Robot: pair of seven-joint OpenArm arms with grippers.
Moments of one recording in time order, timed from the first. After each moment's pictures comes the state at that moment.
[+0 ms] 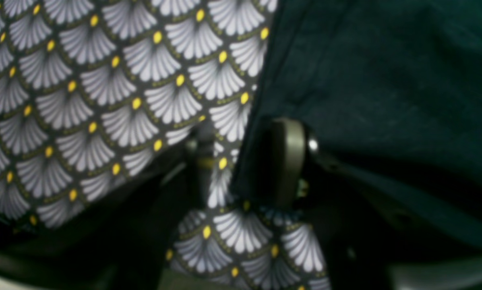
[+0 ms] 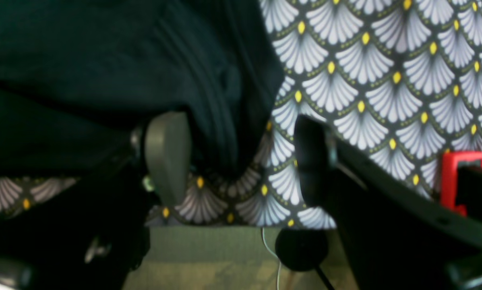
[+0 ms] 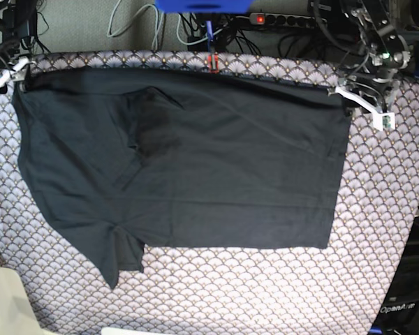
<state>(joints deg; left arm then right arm) 17.6 -1.4 -34.7 95.0 -8.5 -25.3 38.1 -26.7 19.2 42.2 85.8 16.3 40.1 -33.7</state>
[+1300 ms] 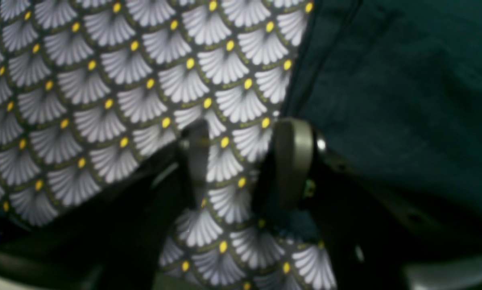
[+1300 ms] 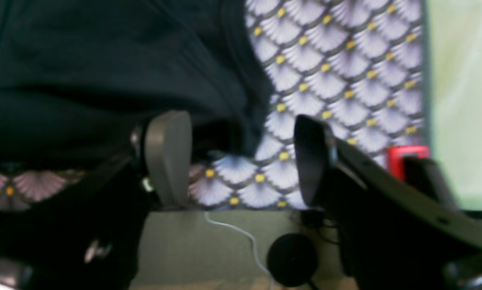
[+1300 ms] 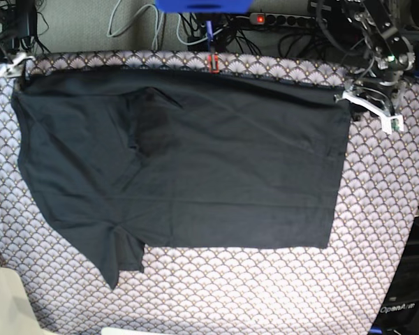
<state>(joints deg) 15.6 -0.8 -37.9 95.0 -8.5 -25.3 38.3 -31.1 13.6 47.0 97.8 16.3 40.1 -34.0</state>
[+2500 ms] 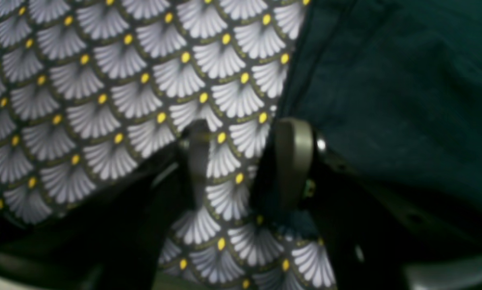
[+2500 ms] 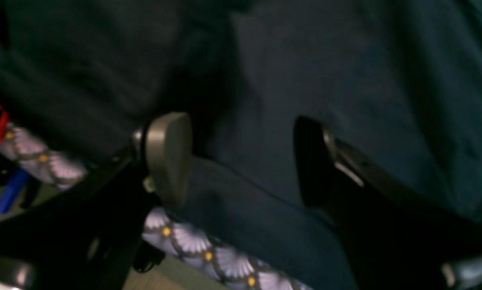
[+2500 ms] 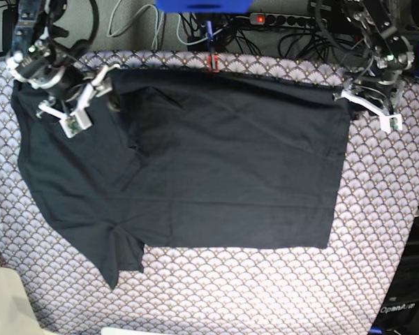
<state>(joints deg) 15.8 -0.3 -38.0 94.9 -8.5 -25.3 38.5 -24.7 8.6 17.6 112.6 16.4 39.9 -47.8</state>
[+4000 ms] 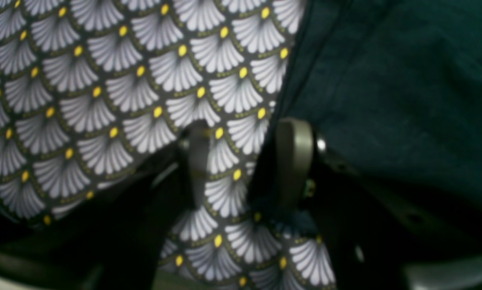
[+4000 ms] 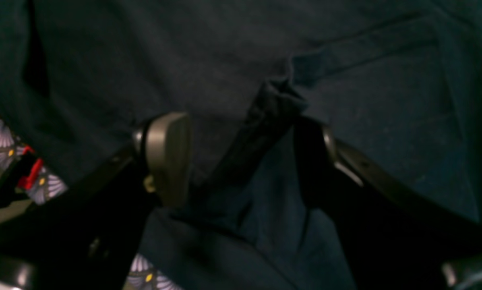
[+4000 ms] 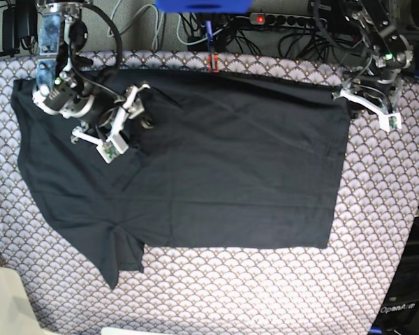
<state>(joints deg) 16.0 0.0 -38.0 94.9 -8.5 -25.3 38.6 -13.6 7.2 8.0 105.0 15.9 39.9 -52.4</state>
